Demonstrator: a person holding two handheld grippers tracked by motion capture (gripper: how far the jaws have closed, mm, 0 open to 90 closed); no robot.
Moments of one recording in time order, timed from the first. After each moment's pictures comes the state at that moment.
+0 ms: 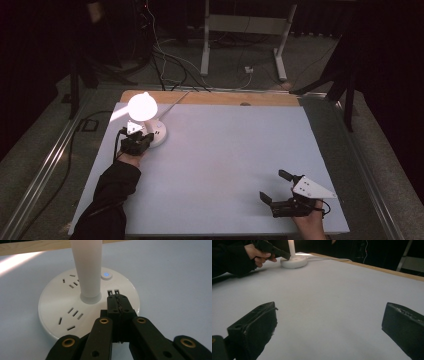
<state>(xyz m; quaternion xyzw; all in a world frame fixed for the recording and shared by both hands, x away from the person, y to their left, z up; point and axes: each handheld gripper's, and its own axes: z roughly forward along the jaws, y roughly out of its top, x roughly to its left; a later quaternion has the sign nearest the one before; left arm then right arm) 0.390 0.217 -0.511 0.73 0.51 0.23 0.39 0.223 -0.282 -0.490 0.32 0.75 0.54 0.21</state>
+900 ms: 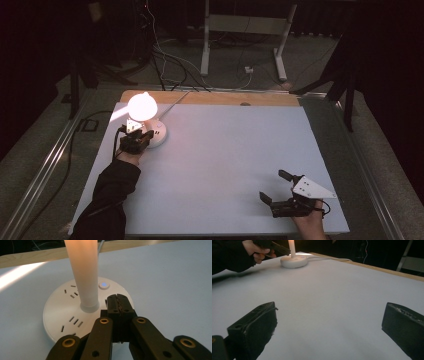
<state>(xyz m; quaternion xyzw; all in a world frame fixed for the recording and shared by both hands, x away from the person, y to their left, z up) 0.388 0.215 -0.498 0.73 0.50 0.24 0.40 0.223 -0.282 -0.490 0.32 0.75 0.54 0.22</state>
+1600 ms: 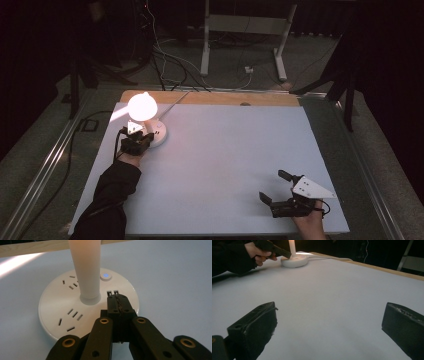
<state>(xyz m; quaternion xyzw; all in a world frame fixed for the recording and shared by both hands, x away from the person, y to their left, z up) 0.390 0.216 -0.510 0.73 0.51 0.23 0.39 0.223 -0.282 -0.491 0.32 0.75 0.54 0.21</state>
